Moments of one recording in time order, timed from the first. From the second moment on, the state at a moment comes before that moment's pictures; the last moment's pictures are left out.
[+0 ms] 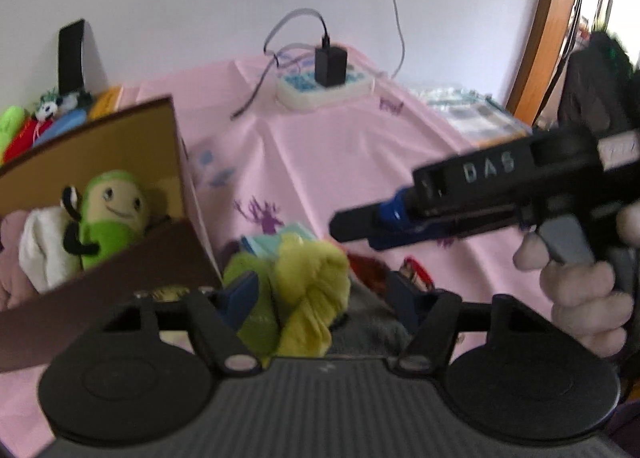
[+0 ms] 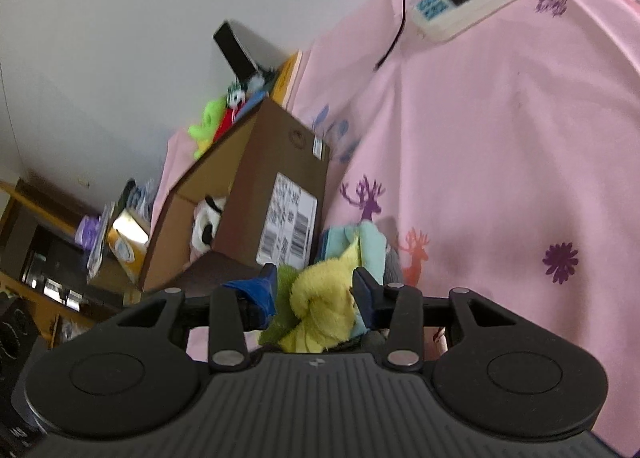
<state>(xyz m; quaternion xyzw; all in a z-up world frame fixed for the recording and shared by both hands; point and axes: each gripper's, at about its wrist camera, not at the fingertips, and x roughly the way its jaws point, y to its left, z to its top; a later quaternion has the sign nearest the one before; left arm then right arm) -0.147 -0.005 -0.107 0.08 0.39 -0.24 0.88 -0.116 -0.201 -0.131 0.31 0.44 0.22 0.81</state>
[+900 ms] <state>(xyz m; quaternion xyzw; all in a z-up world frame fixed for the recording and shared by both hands) -0.116 -0.014 -0.132 0.08 0.42 -0.25 0.87 -0.093 -0.181 -0.154 0.26 0.46 0.27 0.80</state>
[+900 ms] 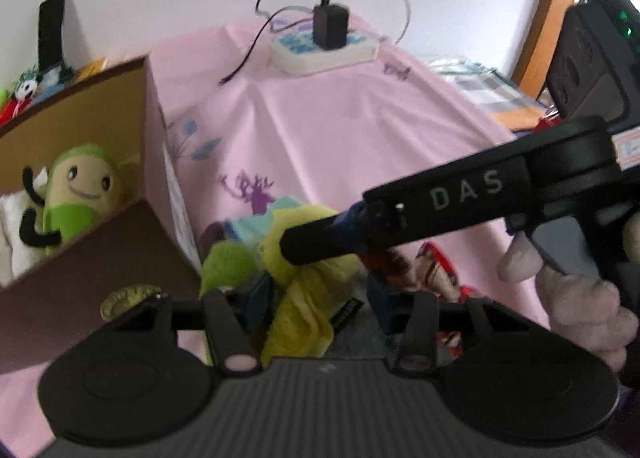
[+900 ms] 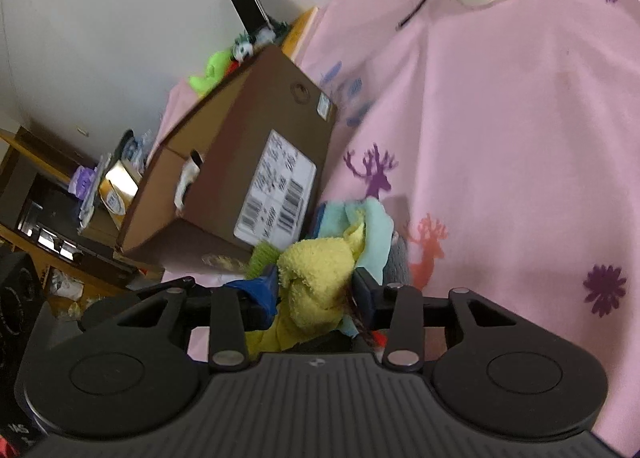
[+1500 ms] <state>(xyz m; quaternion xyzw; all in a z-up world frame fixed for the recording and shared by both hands) -0.100 0.034 -0.050 0.00 0.31 -0.34 0.89 -0.097 -0.173 -0.078 0.28 0.33 0.25 0.87</state>
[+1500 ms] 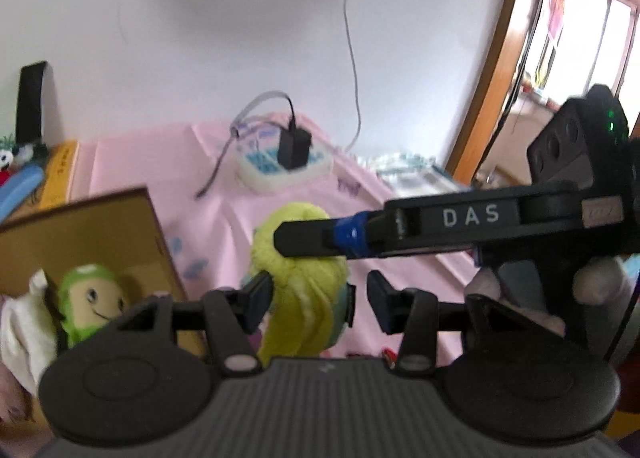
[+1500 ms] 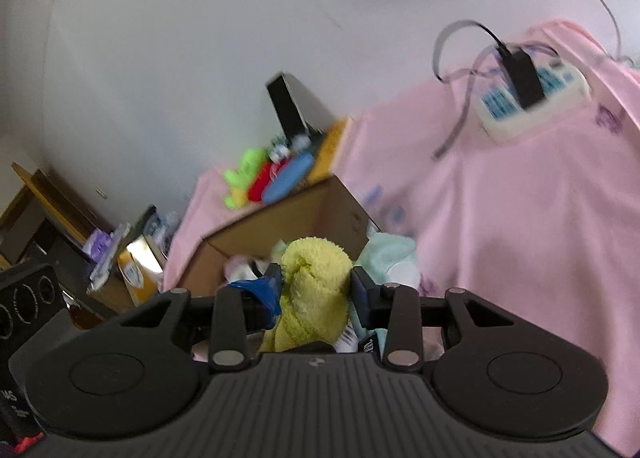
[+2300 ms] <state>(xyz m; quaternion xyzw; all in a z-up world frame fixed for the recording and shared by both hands) -0.009 0.128 -0.087 -0.08 0.38 -0.25 0.89 -0.006 -0.049 -0.078 0.14 0.31 0.25 0.91</state>
